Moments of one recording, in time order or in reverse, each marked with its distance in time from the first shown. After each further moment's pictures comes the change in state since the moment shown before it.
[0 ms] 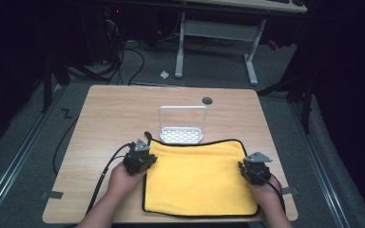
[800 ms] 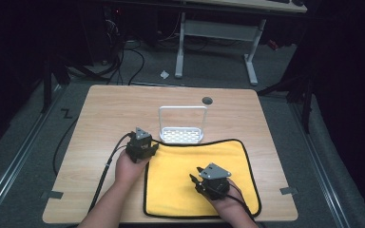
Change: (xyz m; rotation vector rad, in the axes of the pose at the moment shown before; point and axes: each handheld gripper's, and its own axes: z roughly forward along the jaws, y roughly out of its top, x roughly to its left) left arm 0.026 0.020 0.030 -0.087 0.170 -0.066; right arm 0.141 0.043 -0.036 -0.179 0.302 -0.202
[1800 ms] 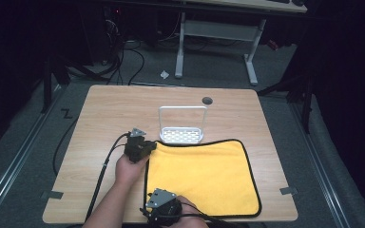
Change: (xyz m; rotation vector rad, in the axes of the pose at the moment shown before) left arm 0.015 -0.004 -0.002 -0.006 -0.159 -0.154; right arm 0.128 0.028 0.038 0.035 0.317 -0.185
